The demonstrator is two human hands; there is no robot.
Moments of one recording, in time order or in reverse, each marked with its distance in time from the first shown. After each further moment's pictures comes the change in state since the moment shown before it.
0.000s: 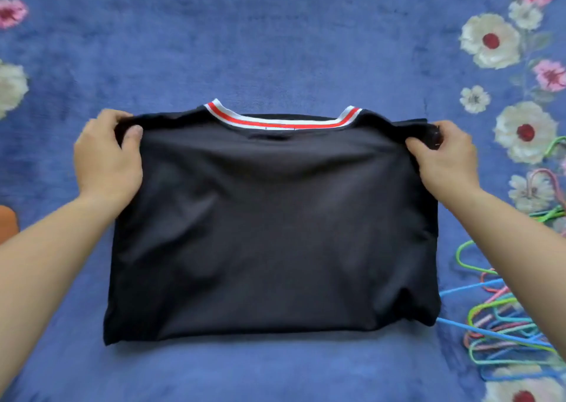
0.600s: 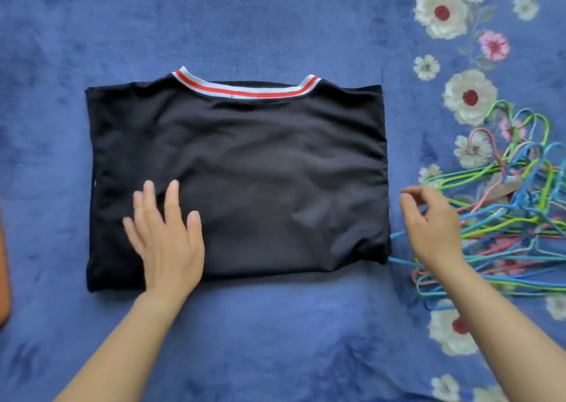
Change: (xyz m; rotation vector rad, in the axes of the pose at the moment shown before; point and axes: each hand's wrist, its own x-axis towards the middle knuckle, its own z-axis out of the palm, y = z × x) left_hand -0.203 0.021 0.022 0.094 -0.213 -0.013; right_hand -0.123 0.091 -0.046 -0.022 -0.051 -0.050
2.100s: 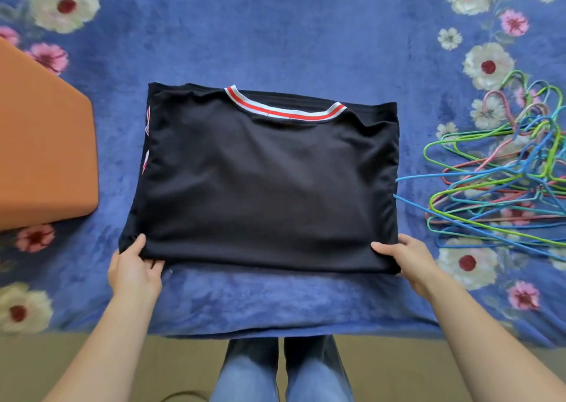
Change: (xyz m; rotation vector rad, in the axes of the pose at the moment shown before) left_hand -0.112 -0.130 -0.075 -1.385 0.215 -1.148; right_hand -0.153 0.045 0.020 0.413 -0.462 0.698
